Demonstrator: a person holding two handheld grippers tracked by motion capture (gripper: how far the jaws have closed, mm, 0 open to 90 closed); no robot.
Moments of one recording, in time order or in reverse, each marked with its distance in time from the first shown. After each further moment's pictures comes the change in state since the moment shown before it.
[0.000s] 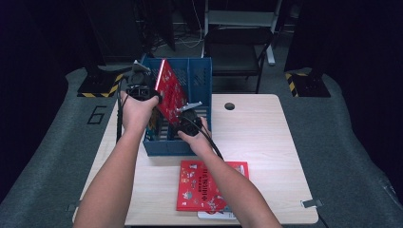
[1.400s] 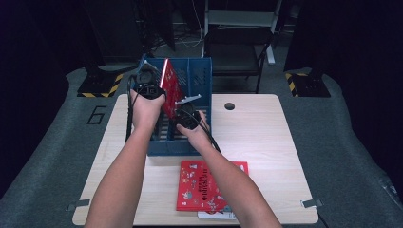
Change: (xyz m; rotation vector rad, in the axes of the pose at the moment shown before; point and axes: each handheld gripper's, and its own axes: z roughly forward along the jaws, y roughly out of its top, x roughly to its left) left arm -0.010 0.007 0.022 -0.023 0.070 -0.010; right arm -0.004 0.021 0.001 -0.026 0.042 -0.002
